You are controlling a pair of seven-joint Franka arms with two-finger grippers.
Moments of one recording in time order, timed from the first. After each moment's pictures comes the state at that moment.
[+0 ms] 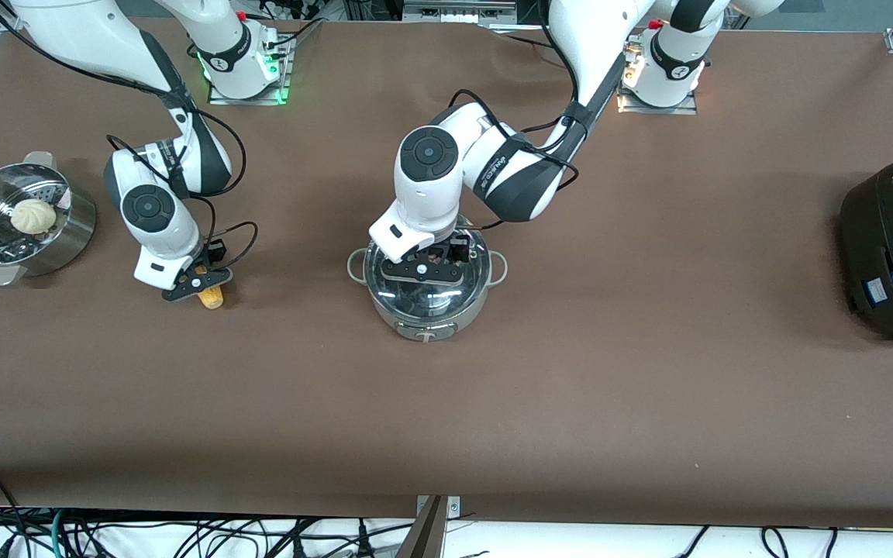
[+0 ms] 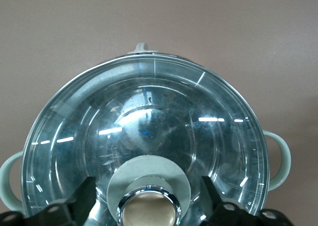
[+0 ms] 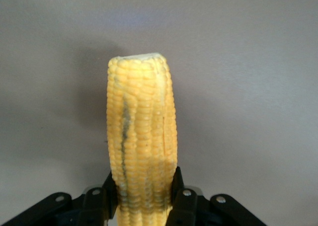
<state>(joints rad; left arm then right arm) -0.79 0.83 0.03 -1.05 -0.08 1.94 -0.68 0.16 0.36 -0.08 -2.18 -0.41 2.41 -0.07</state>
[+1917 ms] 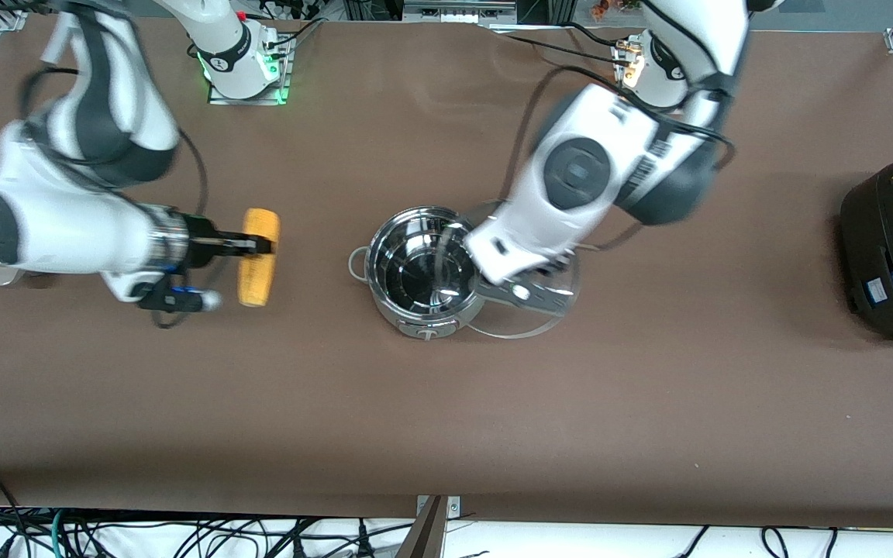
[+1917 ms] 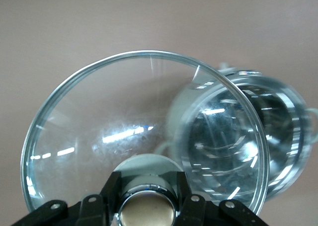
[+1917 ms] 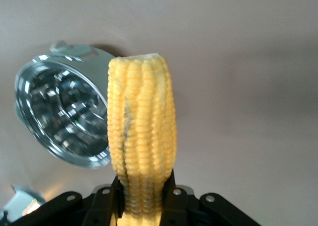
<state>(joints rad) -0.54 0.68 0.07 -1.00 -0.16 1.60 -0.24 0.27 0.41 0.00 -1.48 0.39 1.70 0.28</state>
